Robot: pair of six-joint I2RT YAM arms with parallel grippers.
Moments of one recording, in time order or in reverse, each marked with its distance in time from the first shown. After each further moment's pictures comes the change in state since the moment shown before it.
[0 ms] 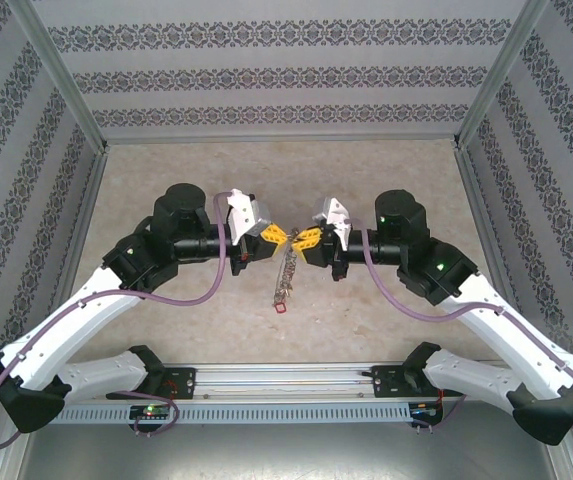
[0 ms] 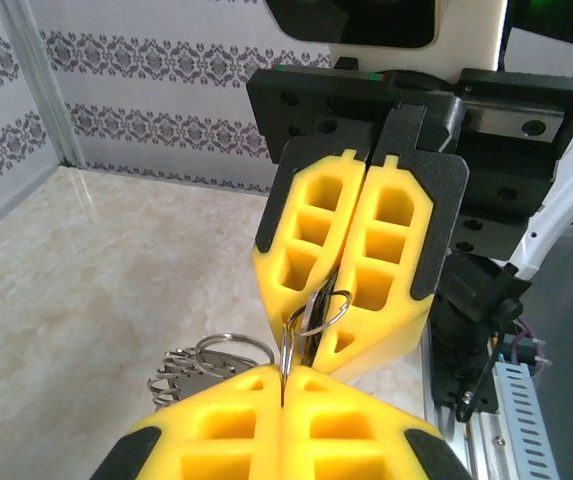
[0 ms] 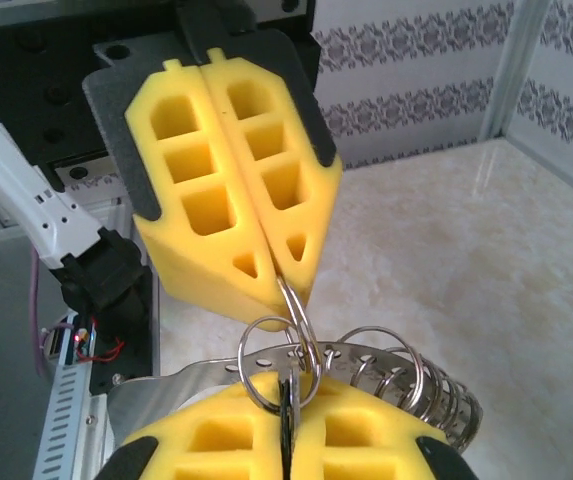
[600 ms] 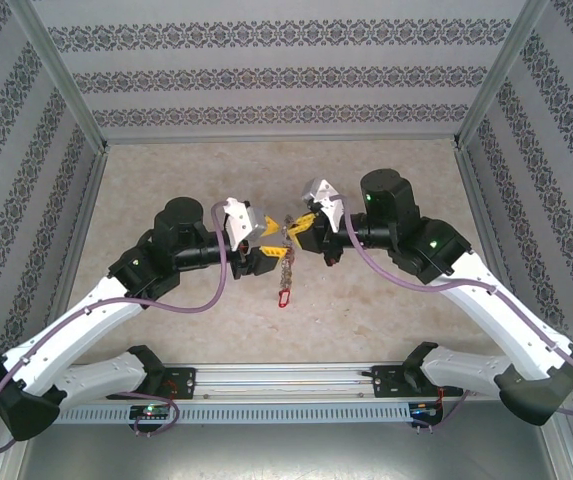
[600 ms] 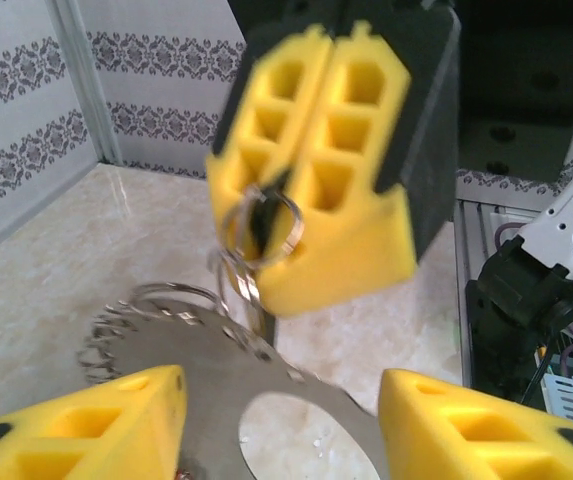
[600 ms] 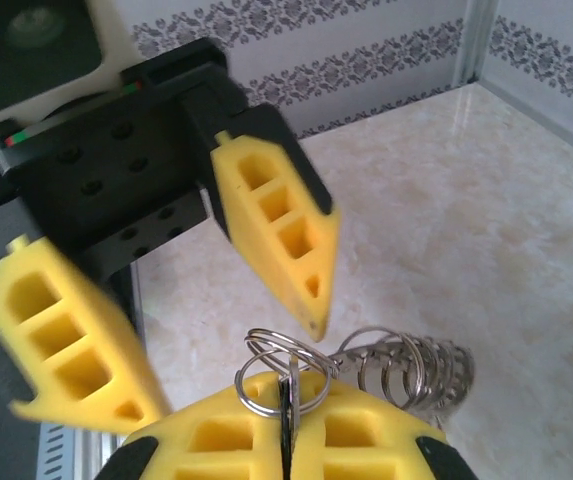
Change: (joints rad) left arm 0.006 -0.063 -0.166 0.146 -0.063 -0.025; right arm -0.006 0.143 0.197 -0.159 0.078 0.027
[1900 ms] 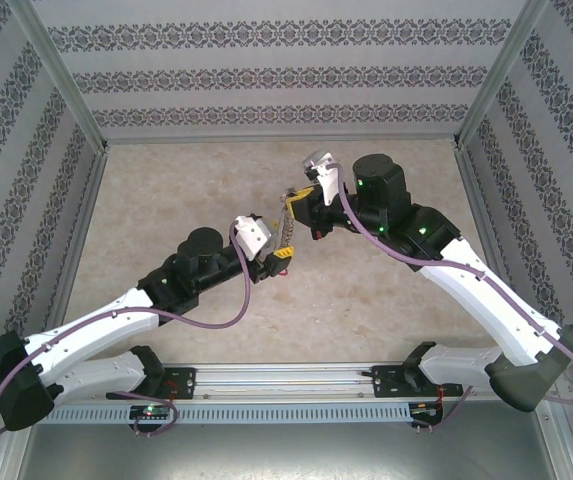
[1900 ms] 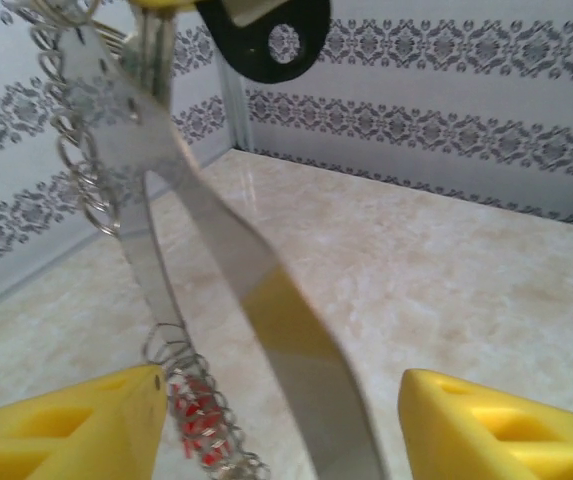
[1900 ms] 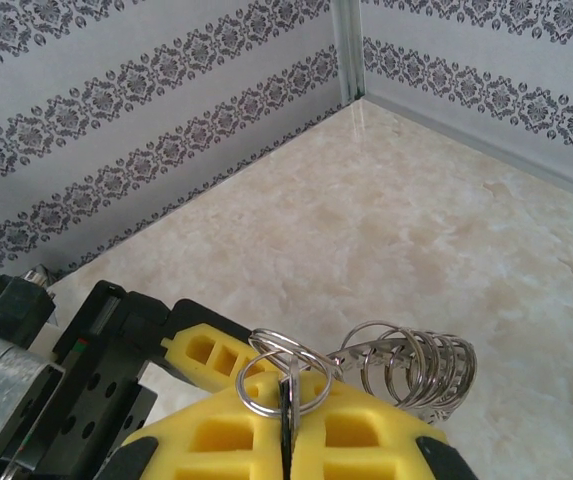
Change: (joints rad) left arm -0.134 0.030 -0.241 0.350 -0.449 -0.021; right arm 0.000 0.071 0.069 0.078 0.204 0.198
